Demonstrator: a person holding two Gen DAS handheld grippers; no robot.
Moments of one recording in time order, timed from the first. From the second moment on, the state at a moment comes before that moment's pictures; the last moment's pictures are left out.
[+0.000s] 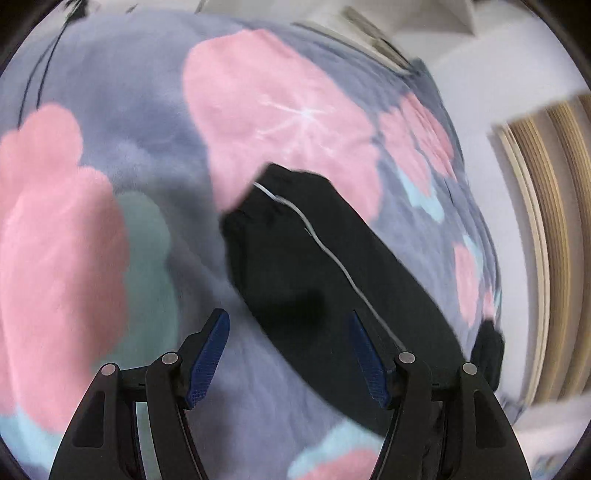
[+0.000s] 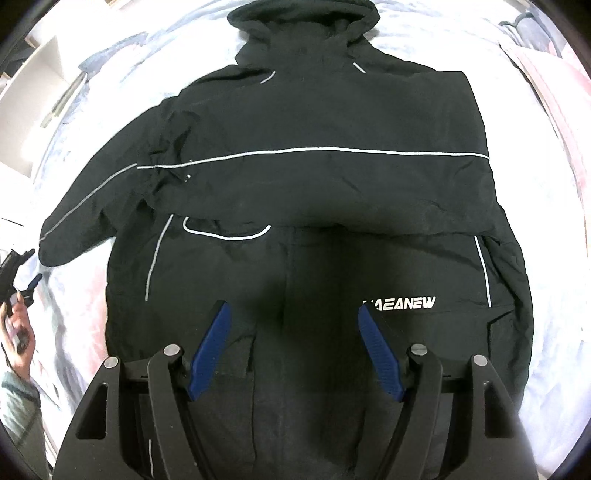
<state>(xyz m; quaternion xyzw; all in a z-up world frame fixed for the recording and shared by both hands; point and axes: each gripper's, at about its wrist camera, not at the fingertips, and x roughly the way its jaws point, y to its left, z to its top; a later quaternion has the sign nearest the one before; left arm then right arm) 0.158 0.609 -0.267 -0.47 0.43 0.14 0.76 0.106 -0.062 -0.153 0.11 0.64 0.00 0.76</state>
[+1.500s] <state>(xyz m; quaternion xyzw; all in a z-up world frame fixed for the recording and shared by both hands) 0.261 0.088 -0.205 -0.08 0.53 -0.29 0.79 0.109 -0.121 -0.190 0.17 0.64 -0.01 0.75</state>
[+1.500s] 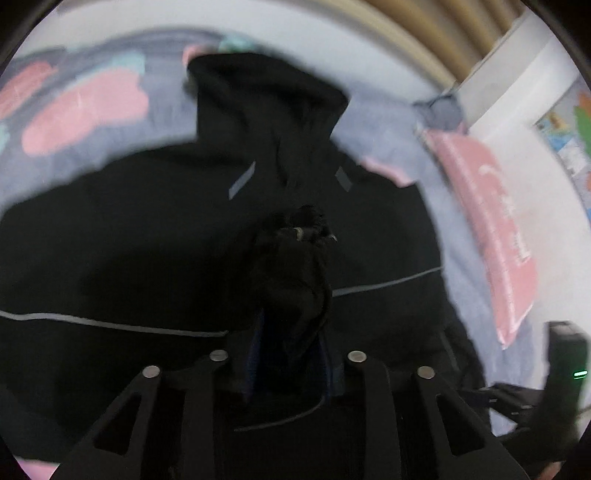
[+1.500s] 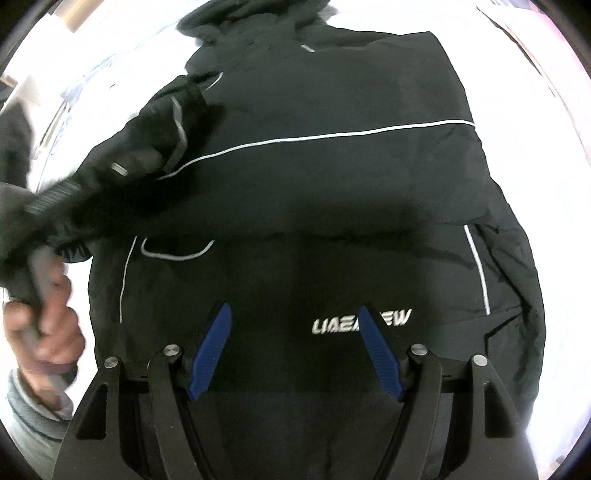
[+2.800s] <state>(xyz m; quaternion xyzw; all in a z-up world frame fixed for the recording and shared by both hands) 0.274 0.173 -0.175 -0.12 0.52 -0.19 0.82 0.212 -0.206 -0.128 0.15 0.52 -0.02 0.84</state>
